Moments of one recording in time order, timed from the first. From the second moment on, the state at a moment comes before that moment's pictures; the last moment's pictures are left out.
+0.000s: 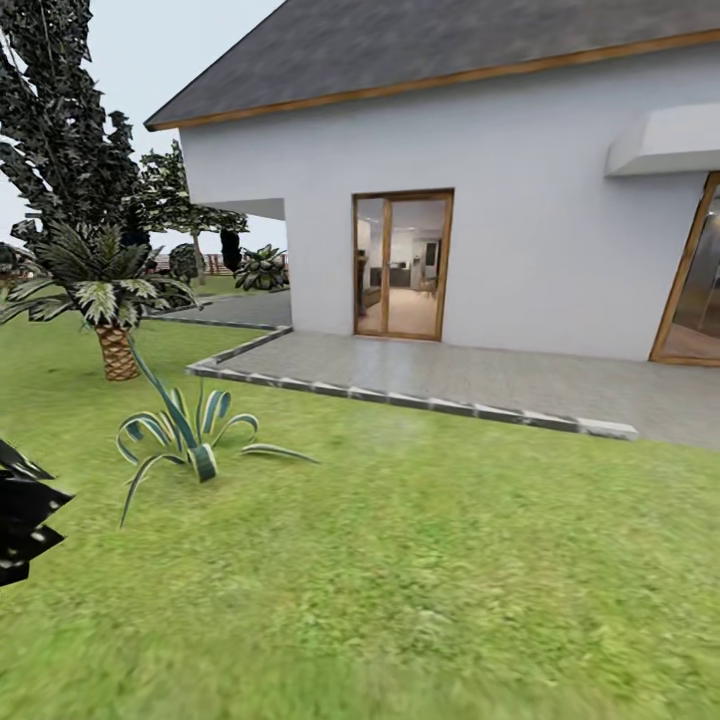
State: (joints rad) left arm 0.02 0.04 0.00 -0.01 -0.01 0.00 -0.01; right arm -0.06 -0.08 -0.01 0.04 -0.05 -0.01 0.01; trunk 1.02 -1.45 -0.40
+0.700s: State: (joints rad) left arm 0.02 0.04 0.00 -0.01 -0.01 0.00 -0.01; right arm -0.06 -0.08 0.00 0.04 -0.05 -0.01 0.01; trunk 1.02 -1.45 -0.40
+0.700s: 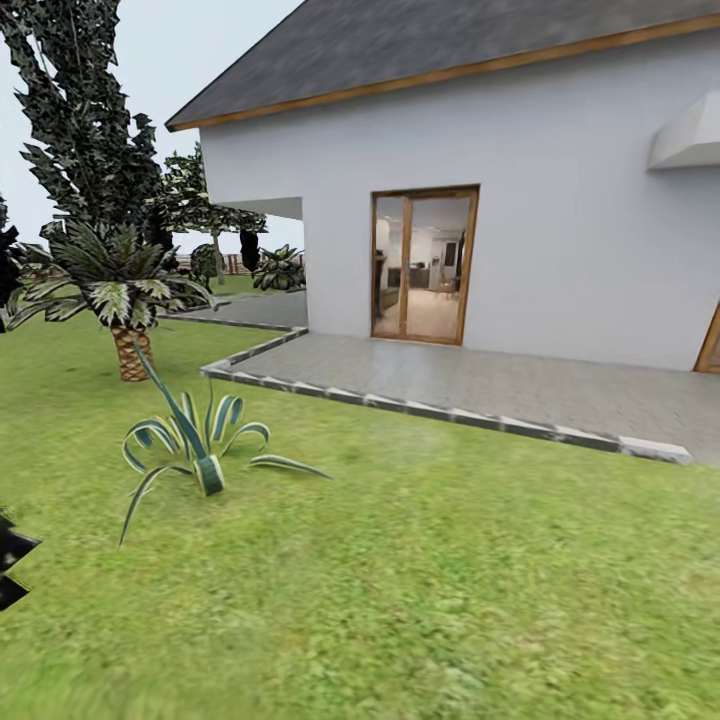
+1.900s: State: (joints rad) left arm 0.02 0.04 0.00 -0.01 -0.01 0.00 -0.01; right arm -0.06 -0.08 0.00 0.04 -0.05 -0.01 0.01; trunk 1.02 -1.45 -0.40
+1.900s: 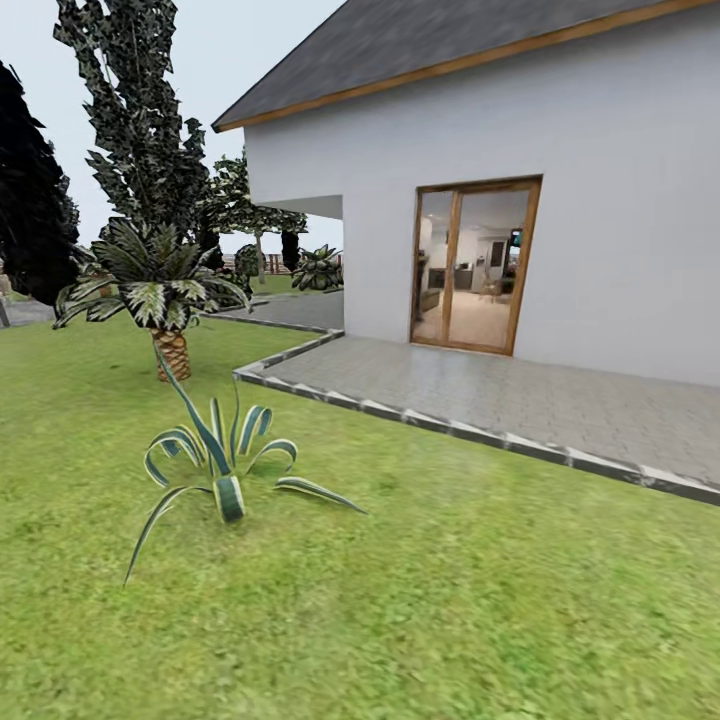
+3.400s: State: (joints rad) left arm 0.02 0.04 0.00 -0.01 -0.01 0.00 -0.01; right arm -0.06 -0.08 0.00 0.04 -0.05 -0.01 0.01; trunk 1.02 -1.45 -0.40
